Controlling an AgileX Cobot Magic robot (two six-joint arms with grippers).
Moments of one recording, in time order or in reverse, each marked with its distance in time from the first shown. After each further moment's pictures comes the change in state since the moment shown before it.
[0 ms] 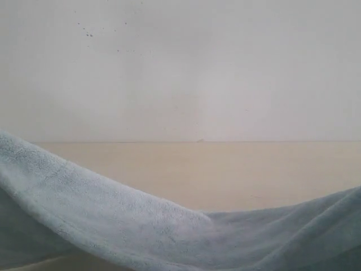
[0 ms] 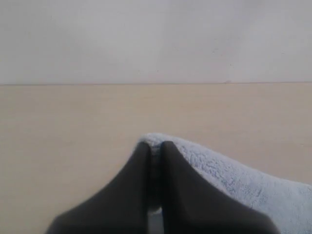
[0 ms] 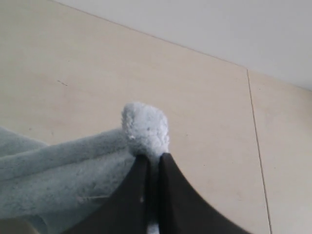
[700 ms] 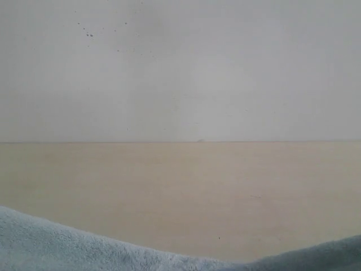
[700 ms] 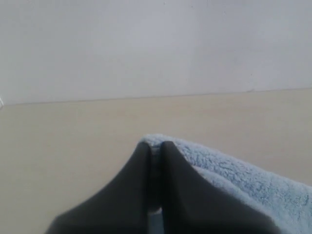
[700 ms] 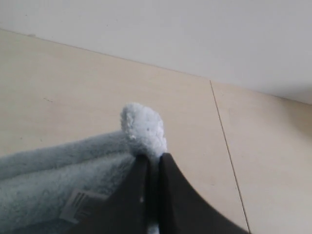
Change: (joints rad) left arm -0.182 -0.457 0.000 0.514 0.287 -0.402; right arm 0.054 -0.359 0.000 -0.094 0.202 0.069
